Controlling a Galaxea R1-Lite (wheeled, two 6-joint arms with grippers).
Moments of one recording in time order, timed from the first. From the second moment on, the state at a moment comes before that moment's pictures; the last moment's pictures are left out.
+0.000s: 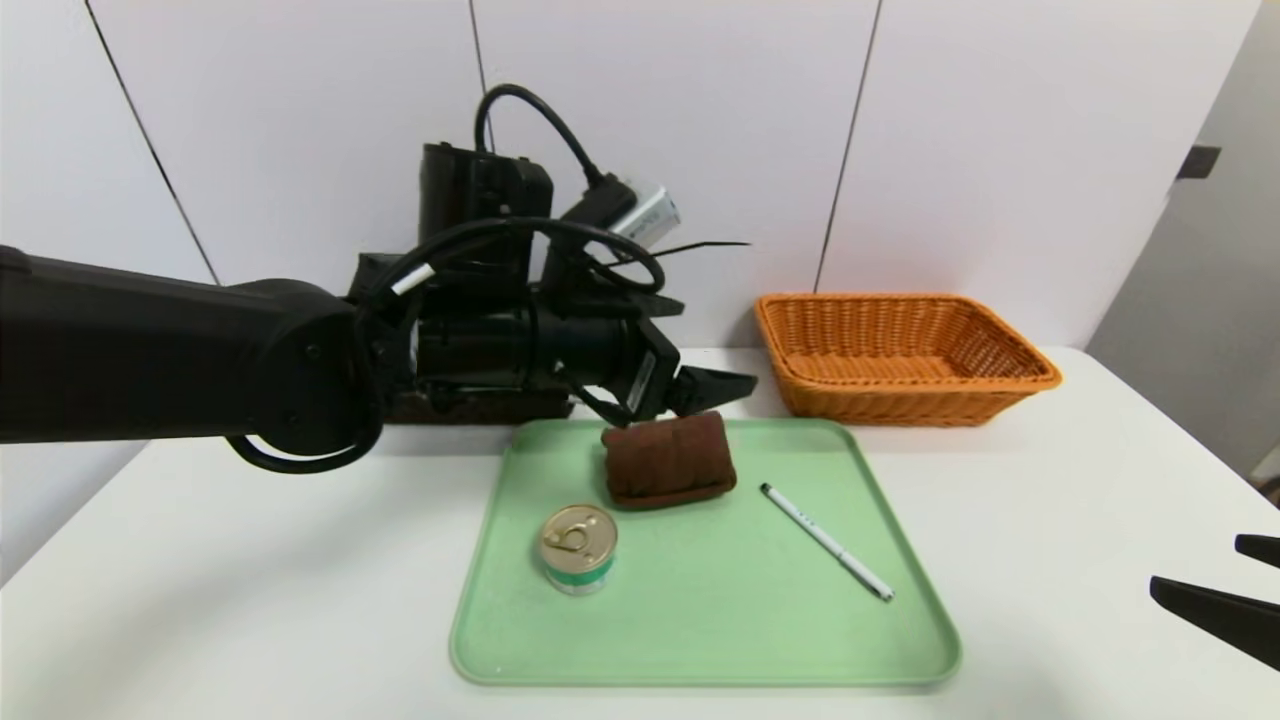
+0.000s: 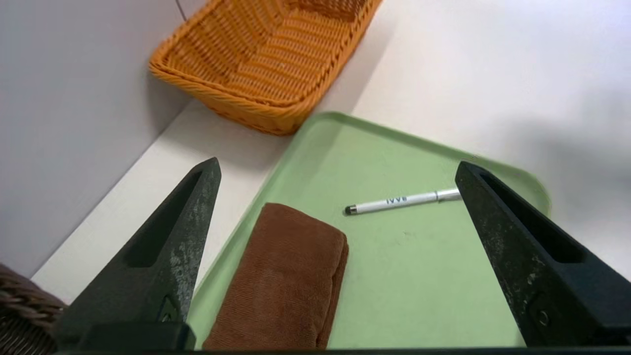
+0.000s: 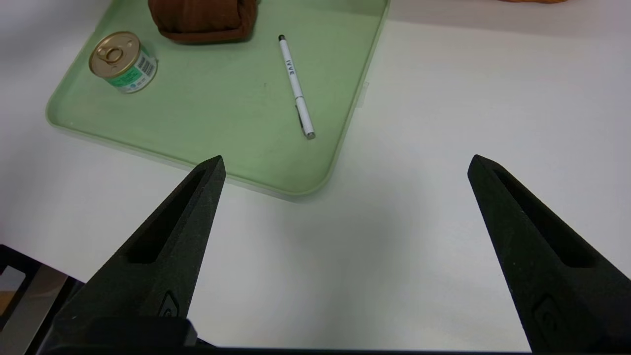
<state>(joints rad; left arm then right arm) -0.64 1.85 -1.32 -0.27 -0.43 0.26 0.13 0.86 -0.66 0.28 0.25 0.04</state>
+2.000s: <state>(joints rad) -0.62 2.12 -1.32 -0.20 -0.32 0.37 0.12 0.85 -0.64 0.28 0.25 0.07</state>
